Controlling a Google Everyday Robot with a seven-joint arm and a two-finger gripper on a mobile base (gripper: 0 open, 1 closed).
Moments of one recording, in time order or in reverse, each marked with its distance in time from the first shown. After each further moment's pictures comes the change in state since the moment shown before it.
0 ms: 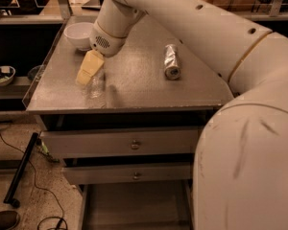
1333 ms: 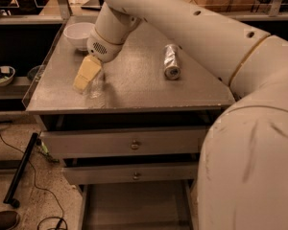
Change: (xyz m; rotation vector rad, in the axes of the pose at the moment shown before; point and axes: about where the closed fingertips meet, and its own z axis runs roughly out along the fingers) arm -0.003 0.004 0.015 0.002 -0.026 -0.011
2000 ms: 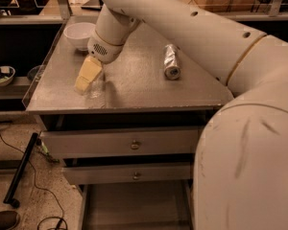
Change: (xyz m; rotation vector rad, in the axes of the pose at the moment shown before) arm 0.004 -0.002 0.004 0.000 0.026 0.016
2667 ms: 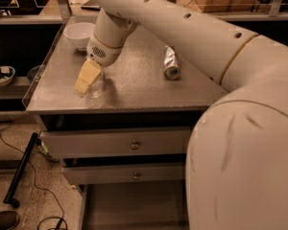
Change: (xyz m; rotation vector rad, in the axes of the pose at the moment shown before) arm 0.005 -0.001 0.012 -0.013 0.038 0.017
